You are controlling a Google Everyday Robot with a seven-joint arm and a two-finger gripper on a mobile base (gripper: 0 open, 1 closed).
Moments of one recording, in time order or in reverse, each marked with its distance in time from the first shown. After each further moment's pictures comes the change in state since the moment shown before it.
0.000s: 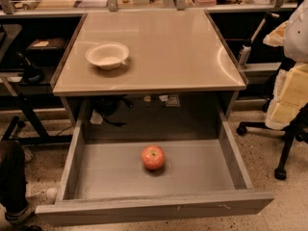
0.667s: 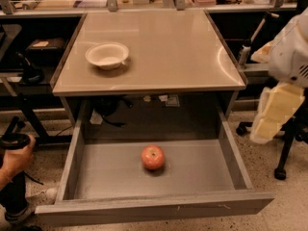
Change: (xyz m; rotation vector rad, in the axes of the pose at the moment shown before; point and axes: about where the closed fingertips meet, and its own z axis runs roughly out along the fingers) arm -0.008 0.016 0.029 -0.030 -0.027 0.004
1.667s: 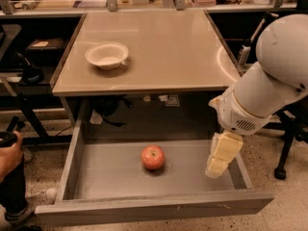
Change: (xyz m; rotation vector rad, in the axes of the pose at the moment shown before) arm -0.027 0.050 0.127 -0.147 -0.086 -0.003
